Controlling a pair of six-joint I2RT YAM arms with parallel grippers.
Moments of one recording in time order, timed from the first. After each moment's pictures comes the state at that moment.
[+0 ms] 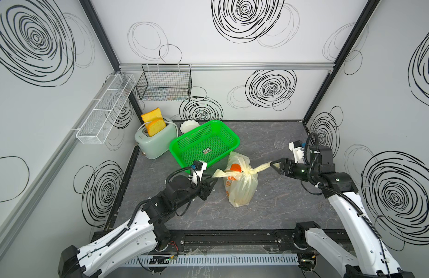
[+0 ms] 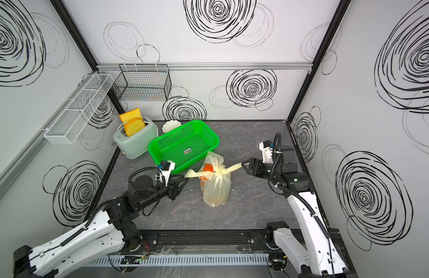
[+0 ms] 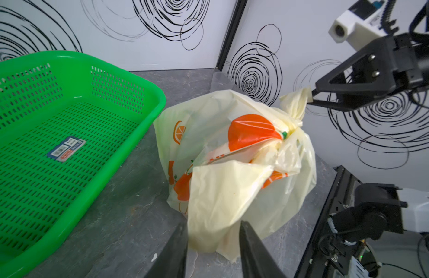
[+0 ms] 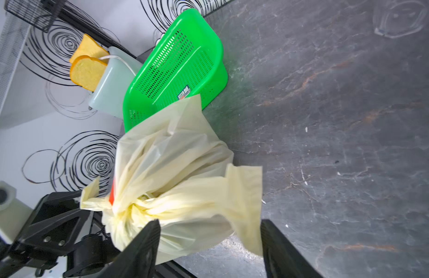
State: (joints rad) left arm -0.79 0.71 0.52 -0.11 0.03 -0.34; right arm 0.14 0.88 1.00 -0.84 -0.50 0.43
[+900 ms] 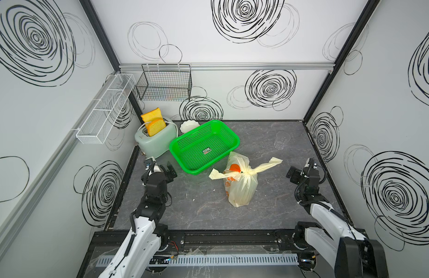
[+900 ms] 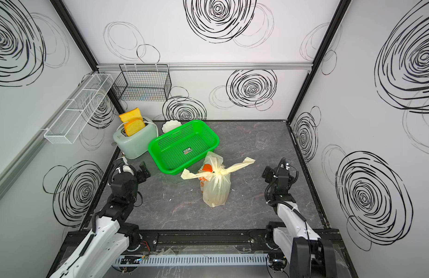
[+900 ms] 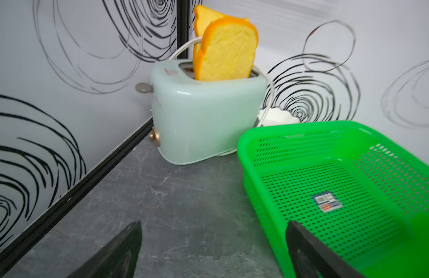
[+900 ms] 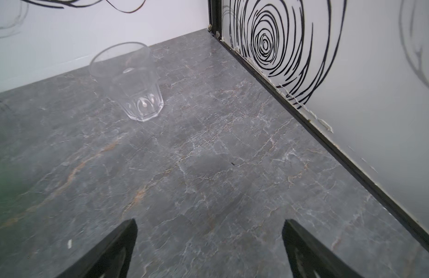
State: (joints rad) left arm -0.07 0.67 0.26 0.08 -0.40 -0.31; right arm -0.05 1.03 0.23 0.30 0.26 0.25
